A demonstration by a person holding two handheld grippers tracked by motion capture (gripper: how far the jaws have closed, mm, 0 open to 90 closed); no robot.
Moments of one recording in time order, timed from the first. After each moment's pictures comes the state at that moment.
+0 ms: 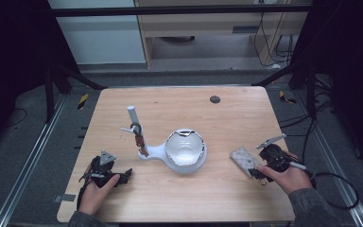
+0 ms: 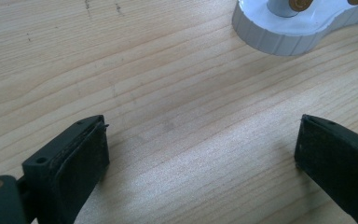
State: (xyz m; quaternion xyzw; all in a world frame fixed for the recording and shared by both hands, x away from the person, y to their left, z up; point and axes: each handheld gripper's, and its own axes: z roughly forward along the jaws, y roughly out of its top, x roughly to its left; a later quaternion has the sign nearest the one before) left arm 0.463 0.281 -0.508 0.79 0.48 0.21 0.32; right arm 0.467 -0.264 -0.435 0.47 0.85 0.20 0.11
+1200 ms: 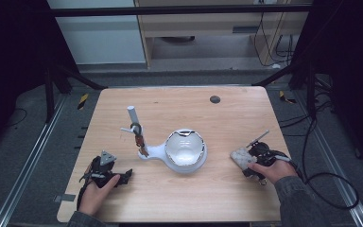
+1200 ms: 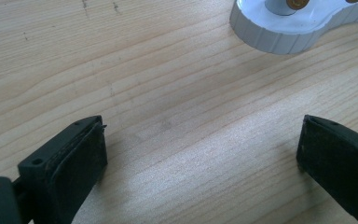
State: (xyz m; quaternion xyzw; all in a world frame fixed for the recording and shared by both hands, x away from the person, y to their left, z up) left arm 0.463 0.280 -0.509 0.79 0.48 0.21 0.32; right arm 0.497 -0.248 -0.466 0.49 0.86 0.12 0.05
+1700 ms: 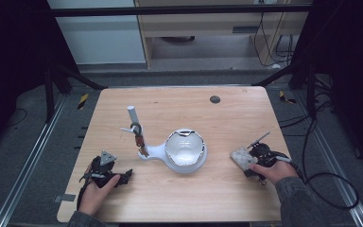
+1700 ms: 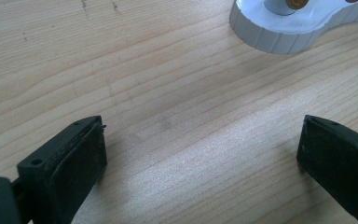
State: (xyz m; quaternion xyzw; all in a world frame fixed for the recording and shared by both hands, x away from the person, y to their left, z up) left arm 0.463 0.280 -0.509 0.79 0.48 0.21 0.32; right arm 0.497 -0.252 -0.472 0.48 0.87 0.12 0.05
